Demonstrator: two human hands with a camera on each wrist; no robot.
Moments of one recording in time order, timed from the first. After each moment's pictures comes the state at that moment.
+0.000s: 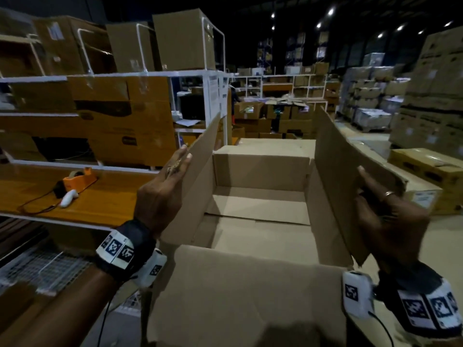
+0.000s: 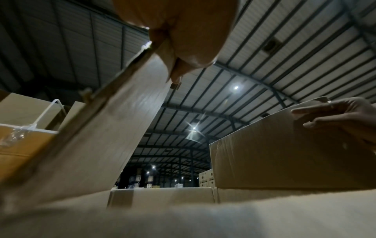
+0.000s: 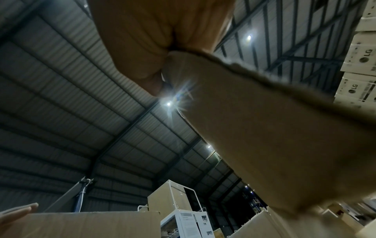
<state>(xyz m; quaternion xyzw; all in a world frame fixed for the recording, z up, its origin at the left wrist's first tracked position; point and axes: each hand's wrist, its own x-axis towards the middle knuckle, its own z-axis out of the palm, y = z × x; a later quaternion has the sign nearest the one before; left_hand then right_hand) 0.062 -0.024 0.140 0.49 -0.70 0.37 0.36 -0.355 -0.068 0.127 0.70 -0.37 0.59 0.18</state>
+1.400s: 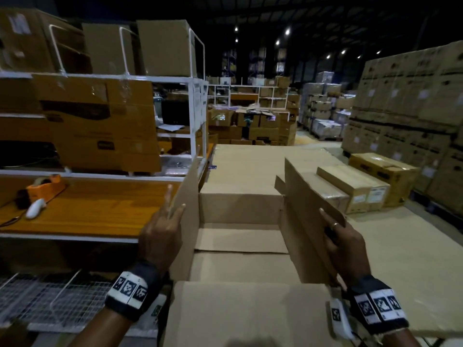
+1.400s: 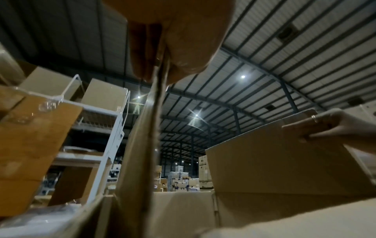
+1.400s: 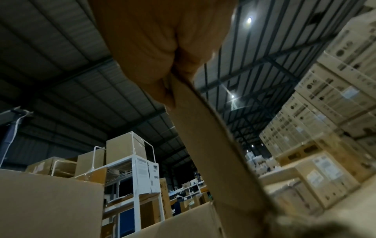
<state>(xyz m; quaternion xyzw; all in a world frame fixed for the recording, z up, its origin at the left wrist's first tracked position) 0.095 0.017 0.060 0.64 -0.64 0.29 0.30 -0.317 -0.031 0.042 0.72 -0.54 0.42 0.10</state>
